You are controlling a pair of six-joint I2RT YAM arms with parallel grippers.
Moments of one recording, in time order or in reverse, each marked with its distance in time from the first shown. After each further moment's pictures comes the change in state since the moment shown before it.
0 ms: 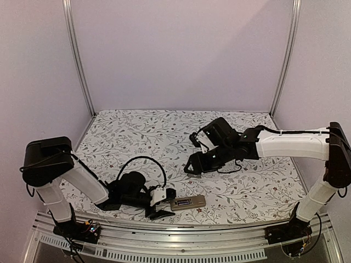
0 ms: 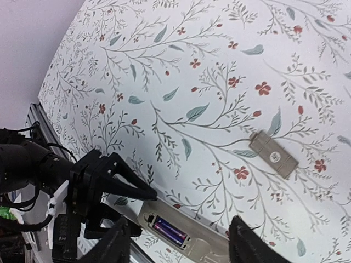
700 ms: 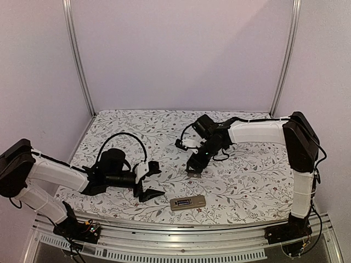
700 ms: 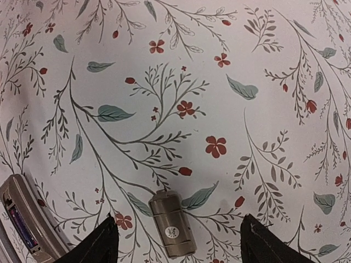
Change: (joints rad) left arm 0.216 -0.351 0.004 -0.256 0.144 0.048; right arm -0.158 0.369 0.312 -0.169 -0.007 -0.835
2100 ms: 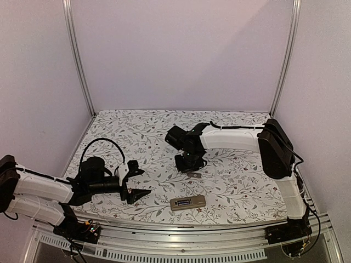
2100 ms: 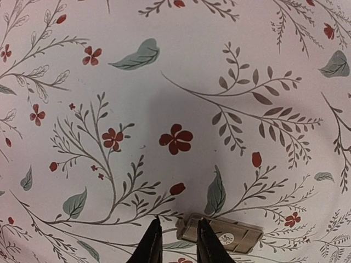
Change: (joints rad) left arm 0.098 -0.234 -0.236 0.116 -0.062 -0.167; right arm 0.167 0.257 0.364 -0.329 0.392 0.960
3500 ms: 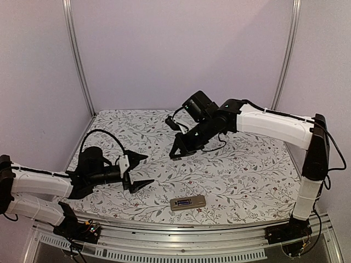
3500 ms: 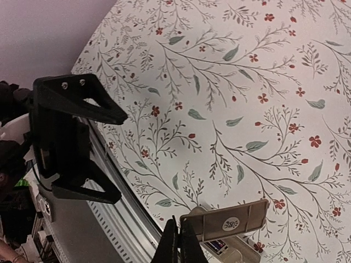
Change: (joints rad) left arm 0.012 -0.021 0.077 0.006 0.024 0.199; right arm -0.022 -0.351 -0.103 0.123 -0.521 -0.299
